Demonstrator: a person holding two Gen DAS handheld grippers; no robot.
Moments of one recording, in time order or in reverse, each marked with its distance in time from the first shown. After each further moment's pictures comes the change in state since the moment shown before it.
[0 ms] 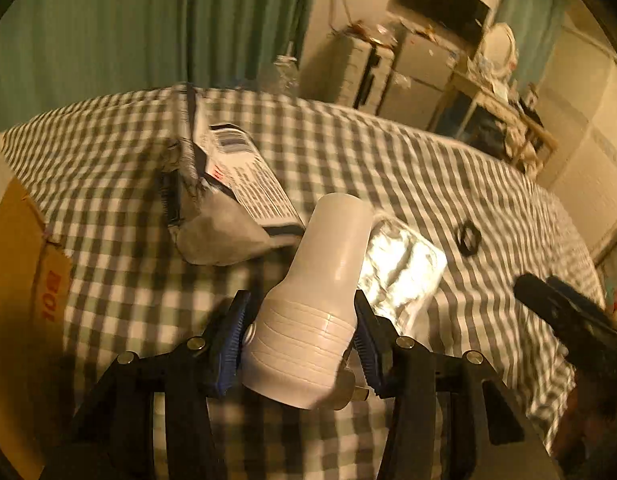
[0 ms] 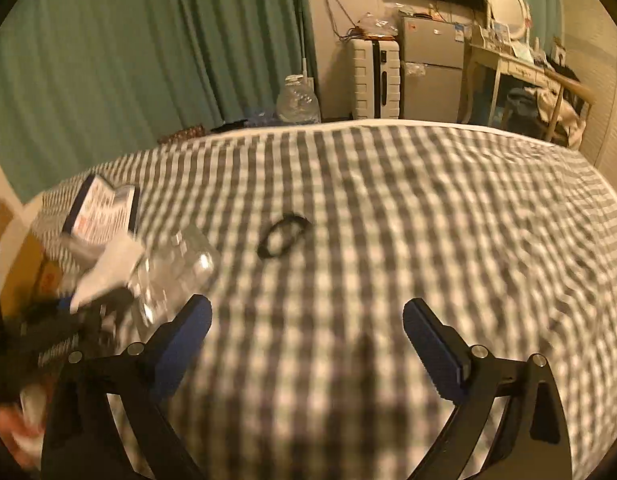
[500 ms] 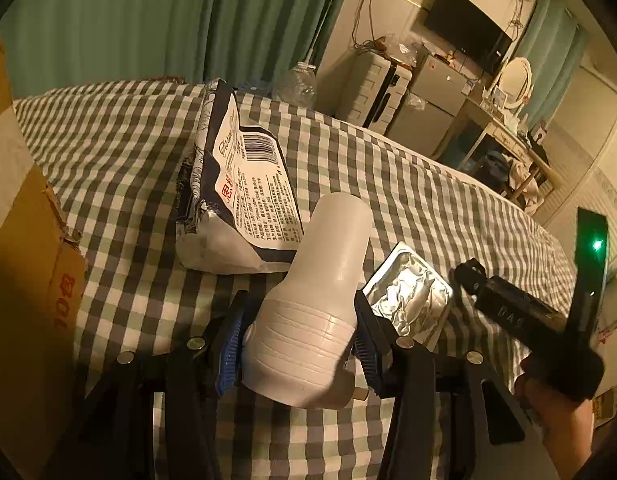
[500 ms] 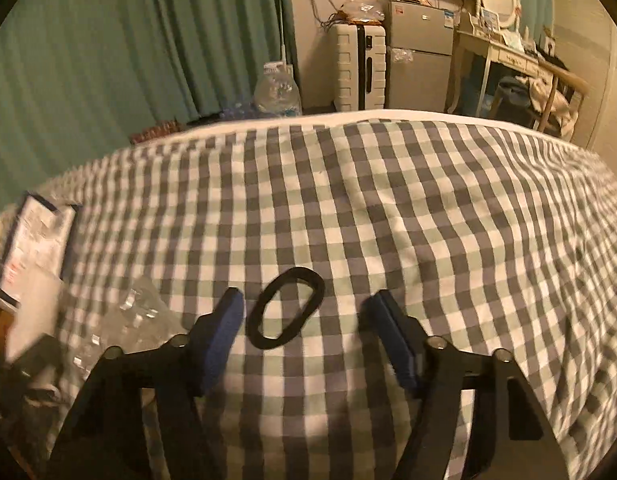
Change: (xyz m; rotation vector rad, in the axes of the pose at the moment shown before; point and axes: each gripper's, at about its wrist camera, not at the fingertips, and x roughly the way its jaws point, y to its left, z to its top) left arm 0.001 0.033 0.008 -0.105 -0.012 -0.035; right arm 0.066 0.022 0.019 -0.053 0.067 -0.115
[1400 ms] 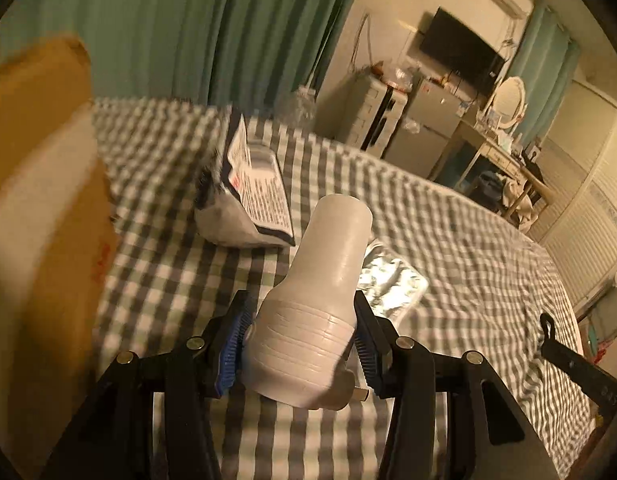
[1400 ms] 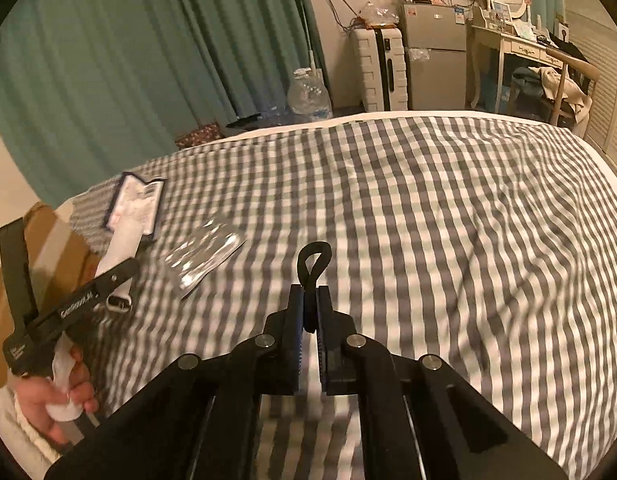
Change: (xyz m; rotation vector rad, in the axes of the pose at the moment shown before) left arm -0.044 -0.020 -0.028 -0.001 -0.122 0.008; right arm -0.145 -0.049 -0.053 0.053 -0.005 0.204
